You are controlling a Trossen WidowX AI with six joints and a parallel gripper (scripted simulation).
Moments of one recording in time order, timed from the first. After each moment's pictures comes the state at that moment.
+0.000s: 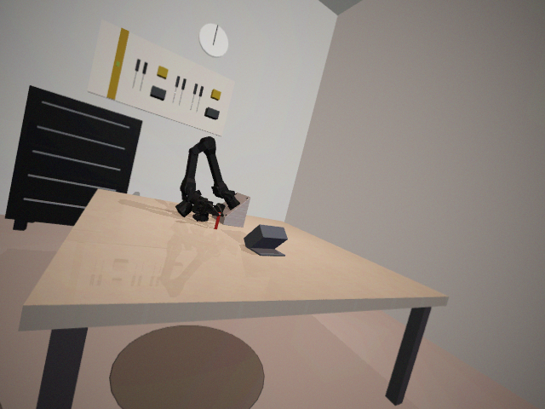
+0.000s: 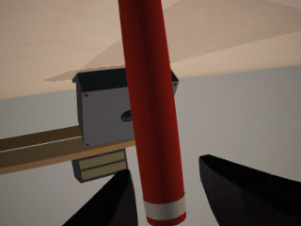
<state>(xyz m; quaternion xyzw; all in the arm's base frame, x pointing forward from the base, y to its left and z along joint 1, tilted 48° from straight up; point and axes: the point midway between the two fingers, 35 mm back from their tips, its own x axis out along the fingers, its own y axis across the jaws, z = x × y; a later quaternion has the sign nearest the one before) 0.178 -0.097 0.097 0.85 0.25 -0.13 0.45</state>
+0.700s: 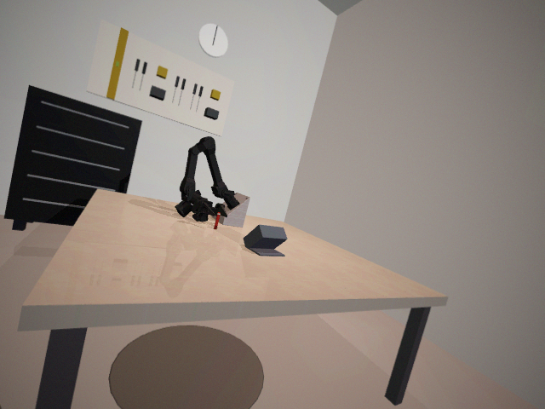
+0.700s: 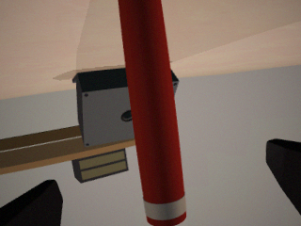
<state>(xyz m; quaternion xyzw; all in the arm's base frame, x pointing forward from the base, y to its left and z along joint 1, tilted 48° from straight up) 0.178 -0.097 0.097 0.85 0.25 -0.13 0.45</state>
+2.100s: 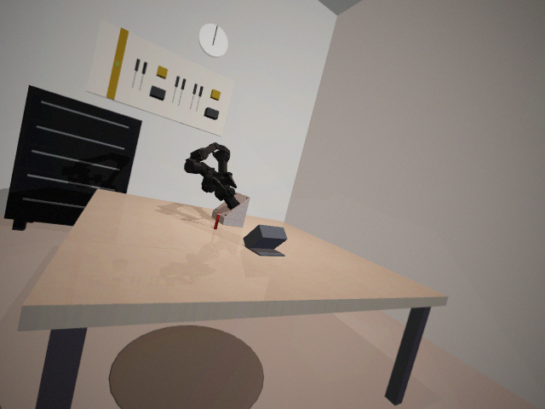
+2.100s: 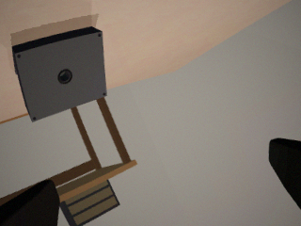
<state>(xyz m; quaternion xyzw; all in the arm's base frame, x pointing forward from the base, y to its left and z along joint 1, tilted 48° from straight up) 0.155 0.012 0.178 0.86 0.28 -0.26 0.35</state>
